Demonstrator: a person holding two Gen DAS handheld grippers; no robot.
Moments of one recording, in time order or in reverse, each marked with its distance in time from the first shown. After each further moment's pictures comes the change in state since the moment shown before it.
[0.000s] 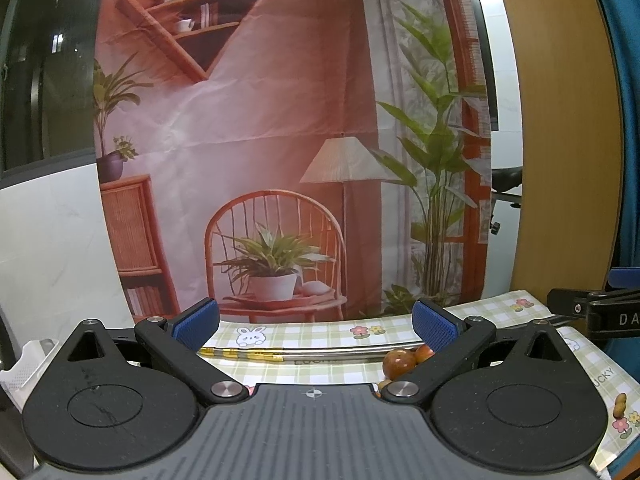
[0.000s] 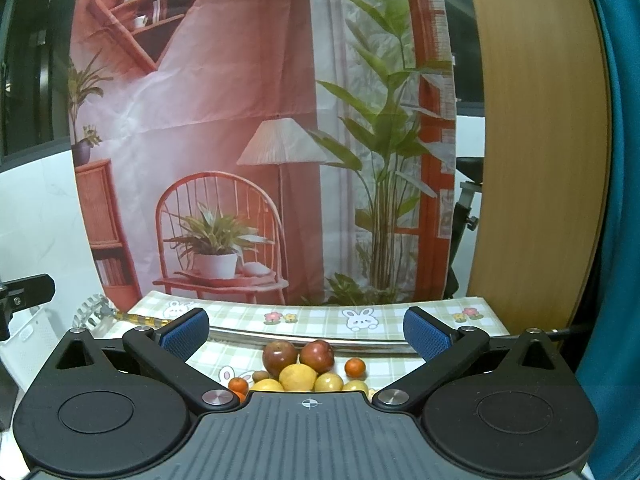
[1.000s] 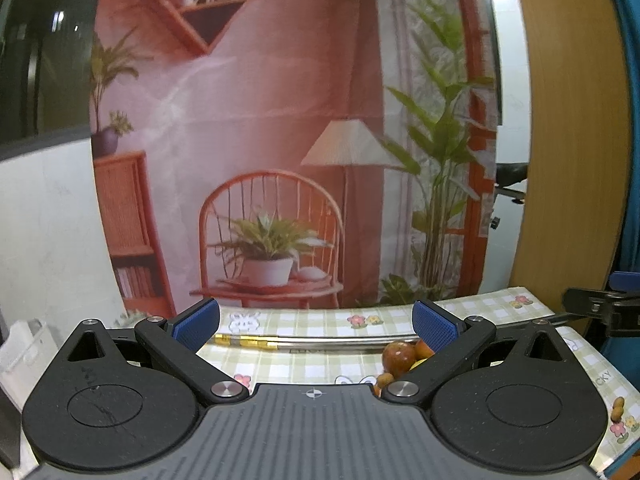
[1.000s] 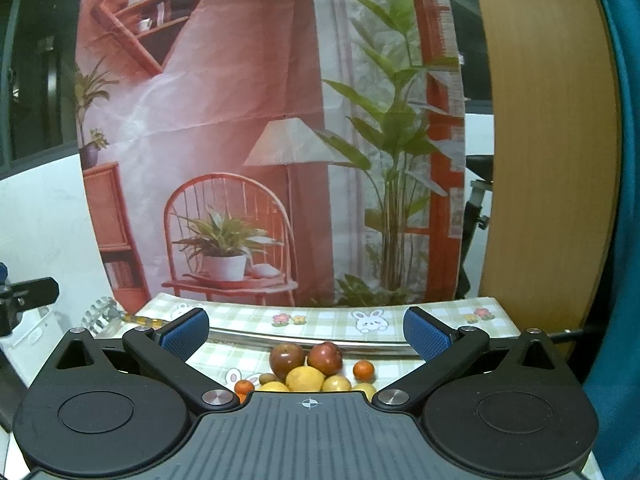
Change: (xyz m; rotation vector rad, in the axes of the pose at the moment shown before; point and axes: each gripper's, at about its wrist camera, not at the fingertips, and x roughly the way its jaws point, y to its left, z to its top) left arm 0.034 0.019 -0.004 -0.051 0.059 -0.025; right arm 0.012 -0.007 -0.010 -0.002 -0.015 0.040
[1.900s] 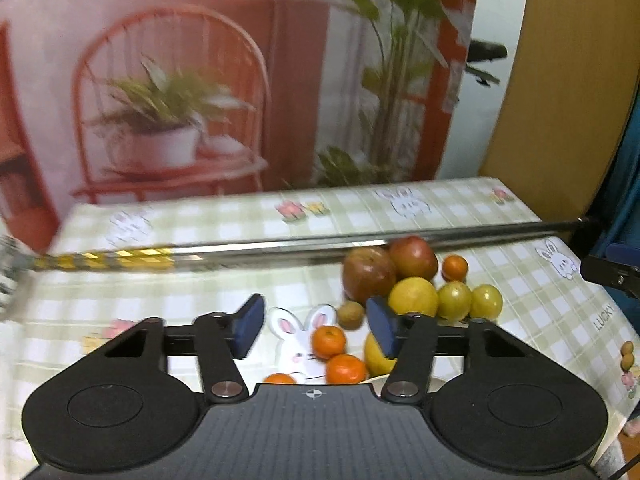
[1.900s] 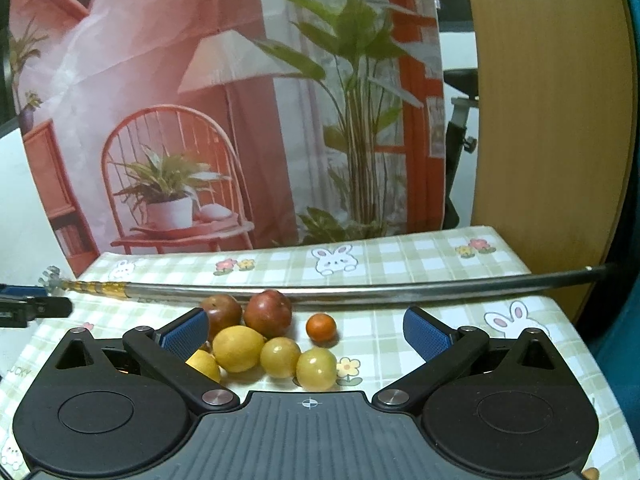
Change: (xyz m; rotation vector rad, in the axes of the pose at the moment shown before) left arm 0.234 -0.009 -0.066 0.024 0.381 -0.302; right arm 0.143 -0.075 -0.060 0.103 0.181 -0.053
